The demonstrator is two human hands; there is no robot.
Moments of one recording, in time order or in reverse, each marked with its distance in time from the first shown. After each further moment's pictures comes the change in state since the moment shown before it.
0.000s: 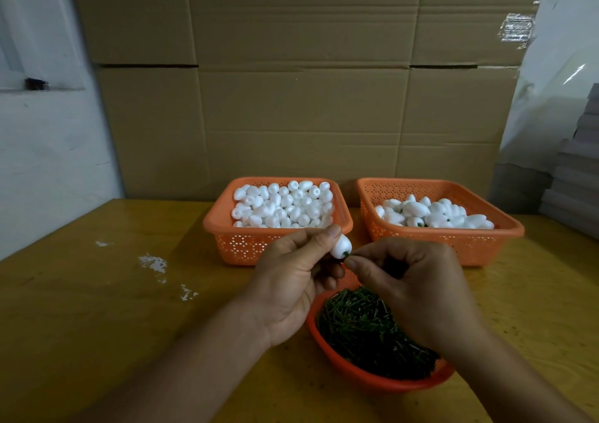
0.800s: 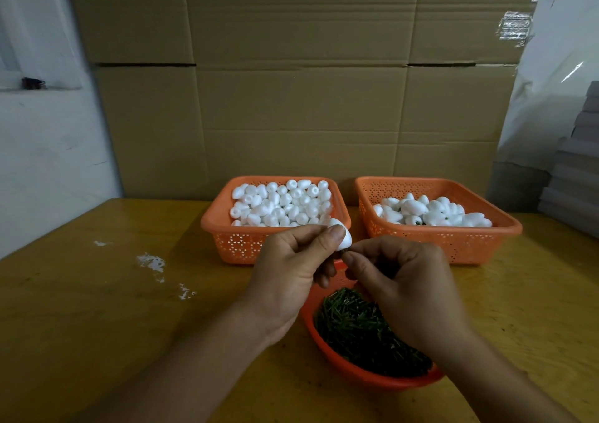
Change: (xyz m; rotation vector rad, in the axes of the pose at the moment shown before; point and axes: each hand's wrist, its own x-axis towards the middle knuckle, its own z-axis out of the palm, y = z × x) left_hand 0.002 -0.006 -0.004 0.260 -0.031 0.260; right_hand -0.002 0.004 0.008 0.032 0.012 0.036
